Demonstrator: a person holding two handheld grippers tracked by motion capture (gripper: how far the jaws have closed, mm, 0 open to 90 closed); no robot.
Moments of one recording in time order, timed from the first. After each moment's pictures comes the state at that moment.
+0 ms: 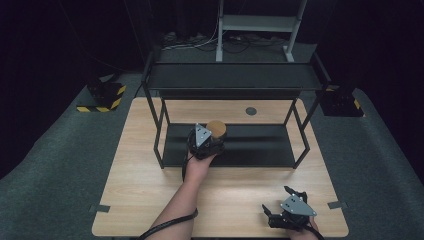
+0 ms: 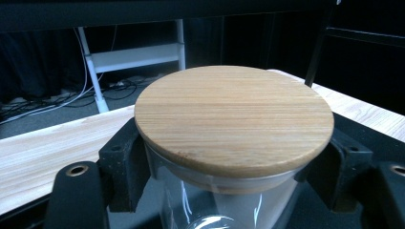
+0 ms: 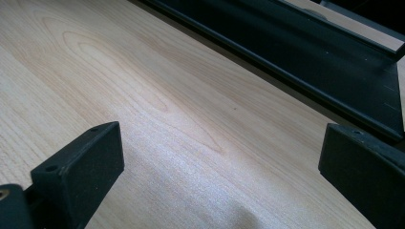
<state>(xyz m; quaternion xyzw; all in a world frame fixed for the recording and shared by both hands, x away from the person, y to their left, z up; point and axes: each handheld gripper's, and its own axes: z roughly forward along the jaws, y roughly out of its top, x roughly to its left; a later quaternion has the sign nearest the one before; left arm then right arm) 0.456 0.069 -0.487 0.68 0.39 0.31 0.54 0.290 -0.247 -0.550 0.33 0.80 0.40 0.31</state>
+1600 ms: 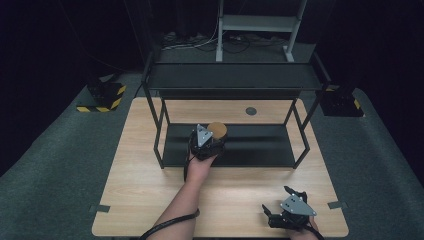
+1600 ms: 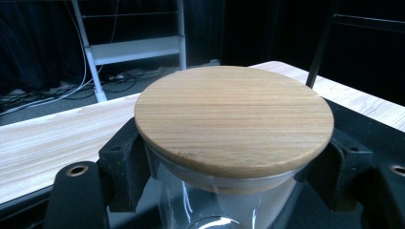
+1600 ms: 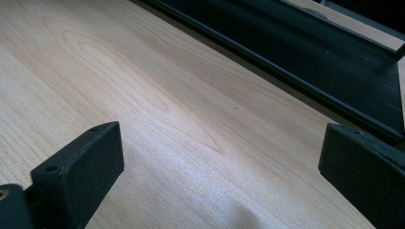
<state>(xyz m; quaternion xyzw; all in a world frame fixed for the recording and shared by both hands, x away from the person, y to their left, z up) 0.460 0.066 -0.496 0.68 0.40 0.31 0.53 0.290 -0.247 -0.550 0.32 0.80 0.40 0.31</state>
